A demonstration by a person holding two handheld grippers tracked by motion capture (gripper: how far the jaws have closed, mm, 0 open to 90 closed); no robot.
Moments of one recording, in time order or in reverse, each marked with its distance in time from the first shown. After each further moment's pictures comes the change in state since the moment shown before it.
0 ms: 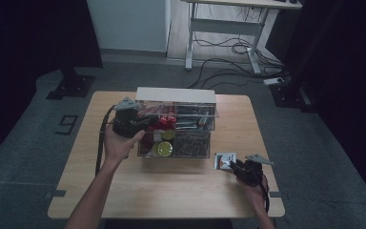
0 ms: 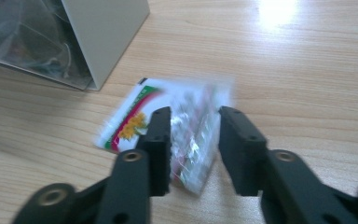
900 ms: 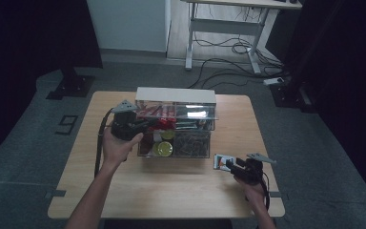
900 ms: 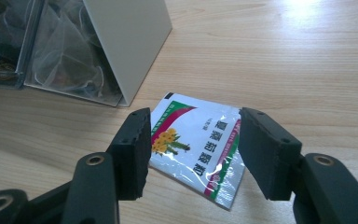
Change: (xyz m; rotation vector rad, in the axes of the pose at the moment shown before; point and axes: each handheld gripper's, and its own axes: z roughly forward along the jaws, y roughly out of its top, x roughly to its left) left arm 0.001 -0.007 -0.005 0.009 -0.010 -0.009; right arm 0.000 0.005 -0.002 -0.027 0.106 0.082
